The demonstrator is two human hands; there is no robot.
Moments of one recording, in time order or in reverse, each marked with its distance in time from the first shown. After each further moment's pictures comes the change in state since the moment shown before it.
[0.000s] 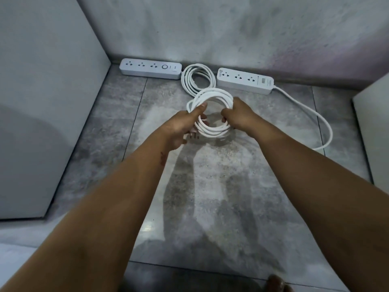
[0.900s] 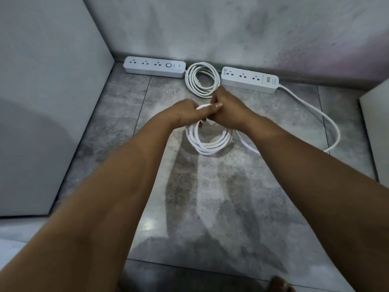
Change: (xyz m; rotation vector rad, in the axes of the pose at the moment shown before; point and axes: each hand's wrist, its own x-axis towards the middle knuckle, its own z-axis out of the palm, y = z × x) left_hand 0.011 0.023 -0.019 0.626 0.021 0.215; right_hand 0.001 -0.028 0.012 -0.332 -0.036 -0.343
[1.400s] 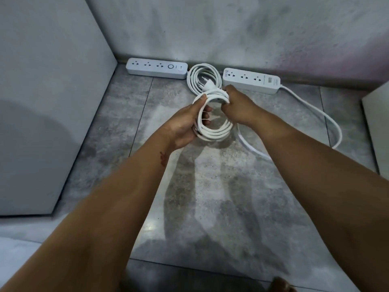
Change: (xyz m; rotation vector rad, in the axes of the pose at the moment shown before) left_hand -0.014 -0.011 0.025 -1.034 -0.039 -0.036; right_hand 0.004 0.010 -0.013 0.113 -0.001 0.135
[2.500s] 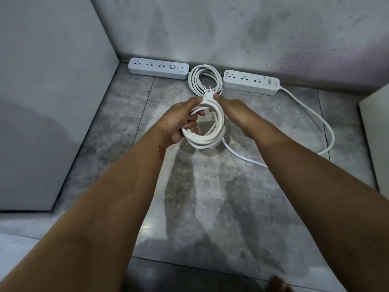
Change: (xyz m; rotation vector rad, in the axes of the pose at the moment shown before) left_hand -0.004 0.010 -0.015 0.066 0.044 0.016; right_hand -0.019 -0.014 0.010 0.464 -0.055 0.252
